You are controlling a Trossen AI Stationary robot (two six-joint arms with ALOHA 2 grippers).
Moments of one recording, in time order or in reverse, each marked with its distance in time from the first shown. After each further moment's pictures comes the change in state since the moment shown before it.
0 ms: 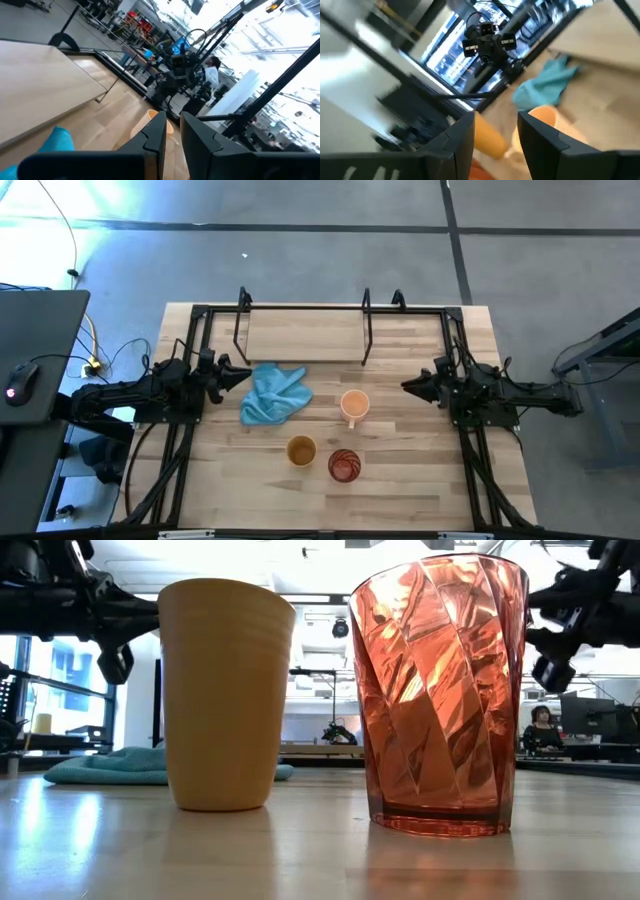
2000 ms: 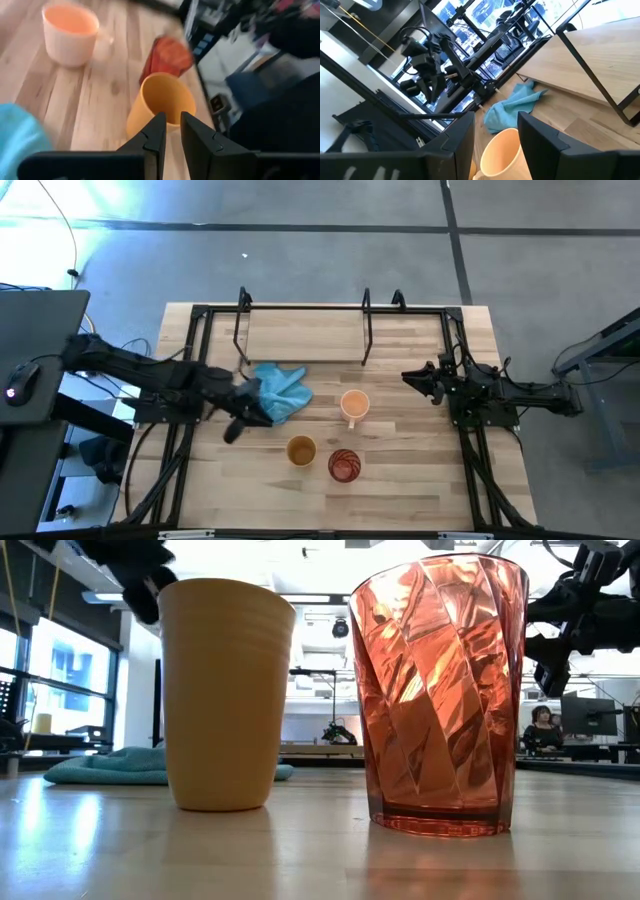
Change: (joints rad) left arm -0.355 0.935 0.631 -0.283 0.200 0.257; right arm 0.000 0.000 0.000 -0.018 0.182 -0.142
